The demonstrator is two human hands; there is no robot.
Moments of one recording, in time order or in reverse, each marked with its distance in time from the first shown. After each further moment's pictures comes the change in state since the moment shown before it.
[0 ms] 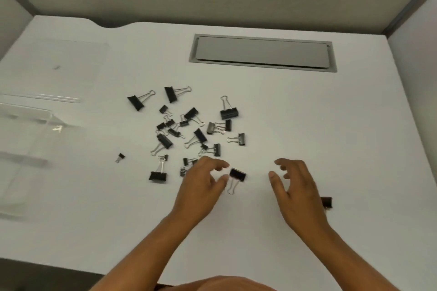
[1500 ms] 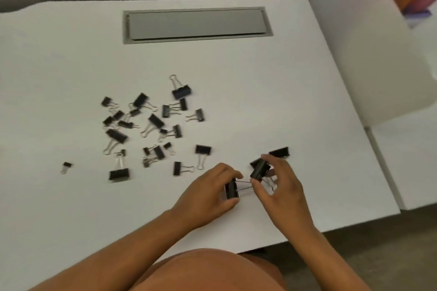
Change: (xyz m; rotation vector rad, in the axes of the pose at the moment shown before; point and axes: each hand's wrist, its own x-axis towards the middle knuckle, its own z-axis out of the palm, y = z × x) left_hand -0.030 -0.006 0.045 0.157 -0.562 0.513; right_hand -0.098 -0.003 -0.008 0.076 0.080 0.221
